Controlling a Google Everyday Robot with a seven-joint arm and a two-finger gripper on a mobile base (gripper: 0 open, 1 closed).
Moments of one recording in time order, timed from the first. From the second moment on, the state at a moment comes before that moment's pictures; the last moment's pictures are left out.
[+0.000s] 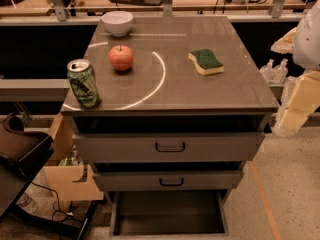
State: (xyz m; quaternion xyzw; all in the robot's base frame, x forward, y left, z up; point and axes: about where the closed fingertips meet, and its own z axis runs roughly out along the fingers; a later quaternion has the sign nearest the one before) arm 0.438 -0.216 0.979 -0.60 0.78 -0.04 0.16
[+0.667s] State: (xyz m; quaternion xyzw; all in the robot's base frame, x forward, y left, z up) arm 0.432 -0.221 0.956 -0.60 0.78 -0.04 0.16
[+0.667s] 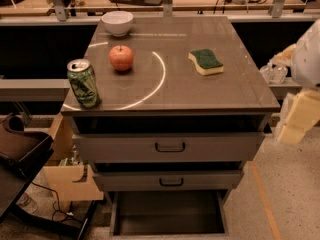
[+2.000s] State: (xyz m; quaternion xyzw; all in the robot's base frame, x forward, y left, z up) arm 0.379 -0.229 0.782 -0.61 0.77 -0.08 0.13
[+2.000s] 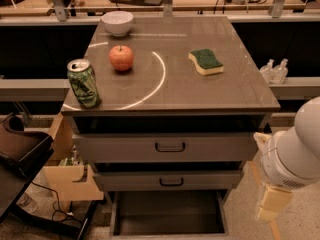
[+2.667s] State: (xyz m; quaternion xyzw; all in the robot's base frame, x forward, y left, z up) arm 0.366 -0.241 0.730 -0.59 0.80 -0.04 0.12
